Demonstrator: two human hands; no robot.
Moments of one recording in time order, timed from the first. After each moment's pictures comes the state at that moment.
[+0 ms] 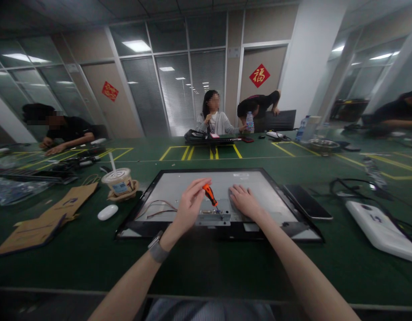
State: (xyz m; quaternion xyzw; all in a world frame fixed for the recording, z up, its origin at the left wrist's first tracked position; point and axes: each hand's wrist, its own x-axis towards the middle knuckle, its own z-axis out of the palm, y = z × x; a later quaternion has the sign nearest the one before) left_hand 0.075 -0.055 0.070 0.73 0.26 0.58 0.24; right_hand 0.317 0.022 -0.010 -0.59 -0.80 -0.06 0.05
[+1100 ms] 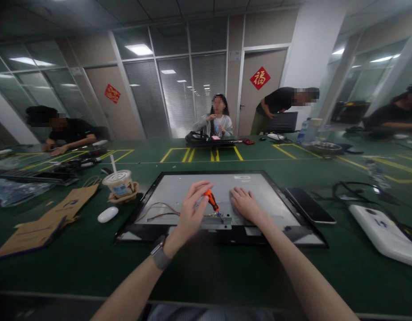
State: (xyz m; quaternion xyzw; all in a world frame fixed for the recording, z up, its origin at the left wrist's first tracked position) left_hand 0.081 -0.063 0.069 0.74 0.26 0.60 0.17; right_hand 0.321 0.030 -0.025 -0.59 -0.80 -0.08 0.07
